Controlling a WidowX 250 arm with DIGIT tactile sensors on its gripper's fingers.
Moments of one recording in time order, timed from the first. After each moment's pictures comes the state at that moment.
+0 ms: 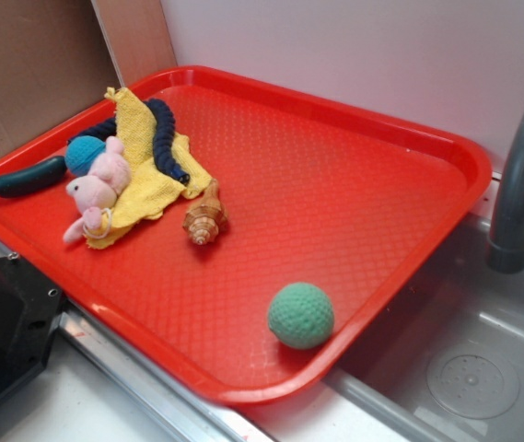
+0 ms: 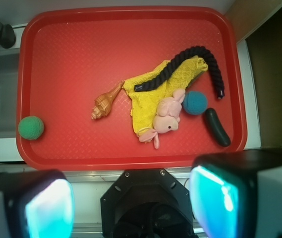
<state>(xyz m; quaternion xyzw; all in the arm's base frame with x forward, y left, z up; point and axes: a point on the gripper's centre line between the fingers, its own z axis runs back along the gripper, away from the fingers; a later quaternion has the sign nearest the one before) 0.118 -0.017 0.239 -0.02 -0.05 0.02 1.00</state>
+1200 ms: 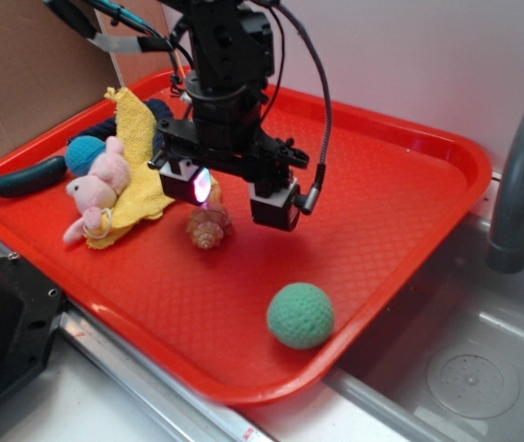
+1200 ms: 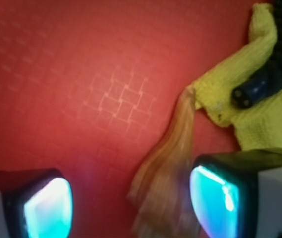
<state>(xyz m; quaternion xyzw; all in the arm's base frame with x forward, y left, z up) 0.210 -0.083 0.033 0.05 -0.01 0.18 0.98</state>
